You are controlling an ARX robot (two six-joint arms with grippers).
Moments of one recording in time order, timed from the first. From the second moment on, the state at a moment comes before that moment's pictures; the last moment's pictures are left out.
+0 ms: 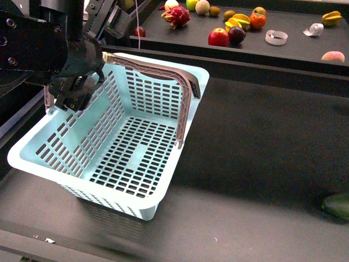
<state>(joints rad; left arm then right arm) -0.31 2.08 1.07 0.53 -0.31 -1.17 0.00 0.00 0.01 0.00 0.00 0.00</state>
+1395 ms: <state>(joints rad) -0.34 1.96 0.94 0.61 -0.27 -1.00 0.00 0.00 0.01 0.00 0.00 0.00</state>
